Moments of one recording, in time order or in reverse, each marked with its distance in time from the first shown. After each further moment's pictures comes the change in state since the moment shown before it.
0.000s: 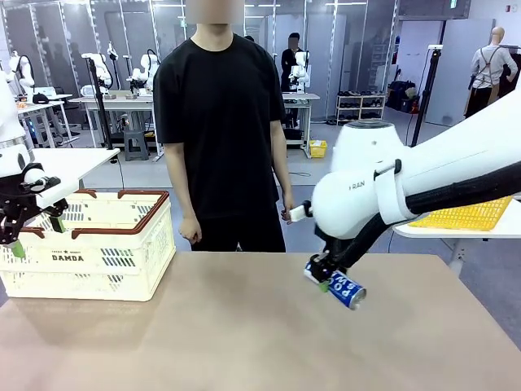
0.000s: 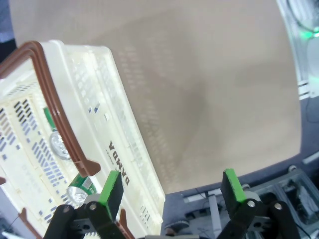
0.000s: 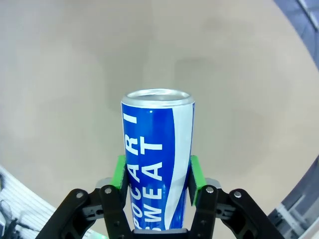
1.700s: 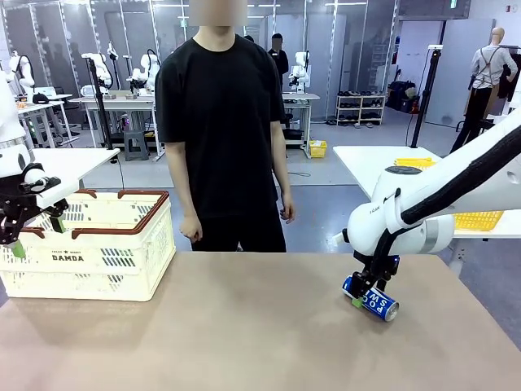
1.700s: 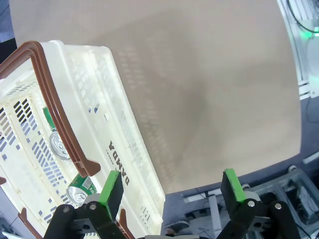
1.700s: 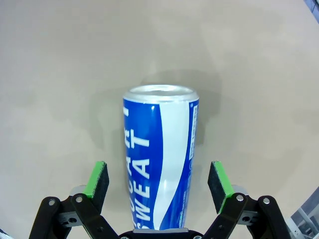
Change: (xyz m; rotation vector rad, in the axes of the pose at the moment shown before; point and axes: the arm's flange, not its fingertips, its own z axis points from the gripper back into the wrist) left arm 0.000 0.000 0.000 0.000 0.000 0.000; right arm -0.021 -0.162 -0.120 0.029 0.052 -0.060
